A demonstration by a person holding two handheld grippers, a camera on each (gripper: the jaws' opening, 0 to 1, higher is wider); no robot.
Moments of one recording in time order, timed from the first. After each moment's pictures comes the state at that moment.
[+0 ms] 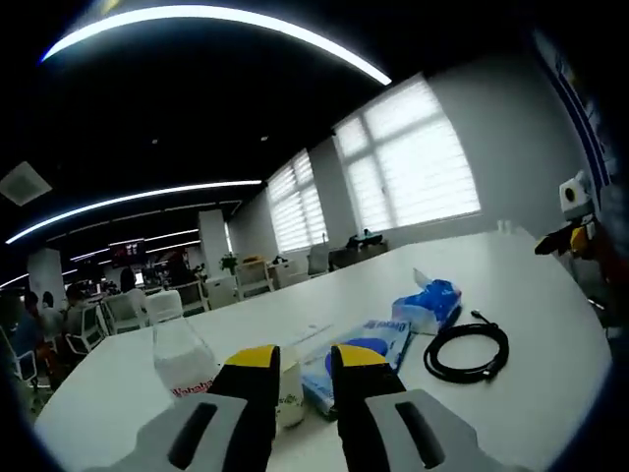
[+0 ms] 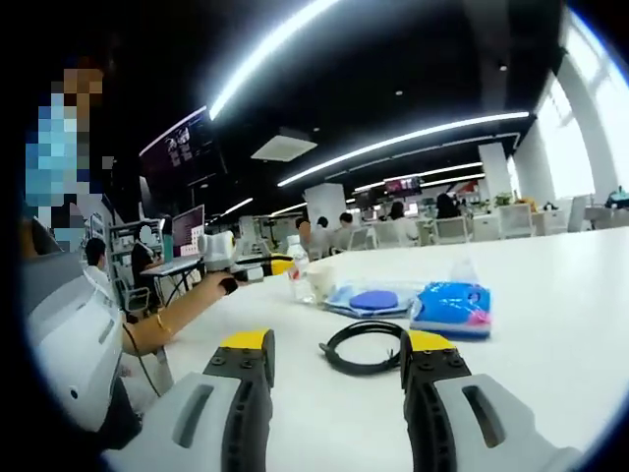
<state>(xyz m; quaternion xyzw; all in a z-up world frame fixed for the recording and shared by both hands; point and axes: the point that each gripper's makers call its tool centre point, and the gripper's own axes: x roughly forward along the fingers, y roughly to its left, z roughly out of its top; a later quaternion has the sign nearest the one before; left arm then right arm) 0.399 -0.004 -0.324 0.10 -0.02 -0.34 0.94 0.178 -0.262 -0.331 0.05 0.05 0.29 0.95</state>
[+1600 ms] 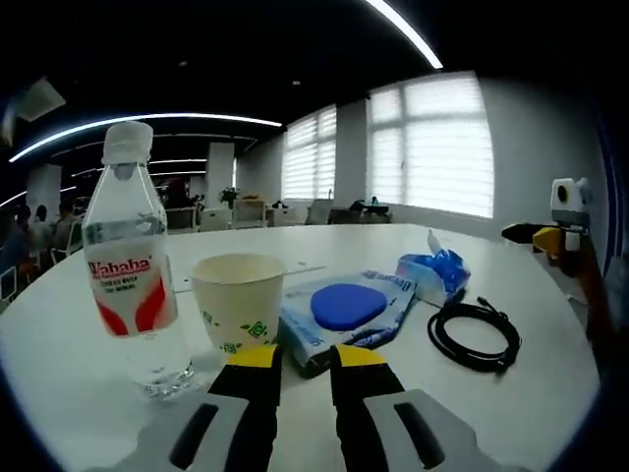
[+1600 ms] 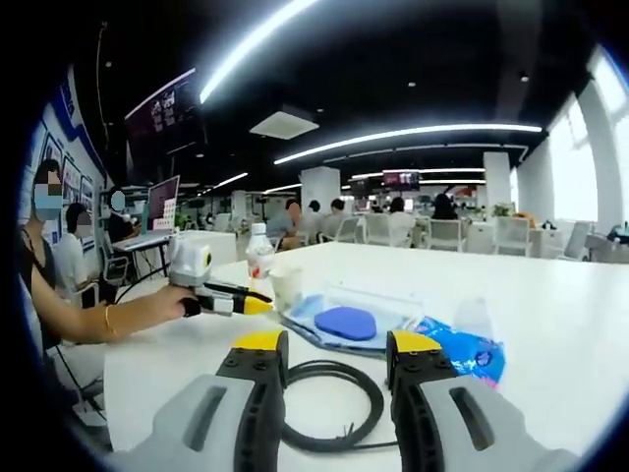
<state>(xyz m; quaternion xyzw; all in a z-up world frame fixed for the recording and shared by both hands) 0.423 -0.028 -0.406 0.02 0.11 -0.34 0.93 0.299 -0.243 -0.326 -0.01 0.06 0.27 0.96</state>
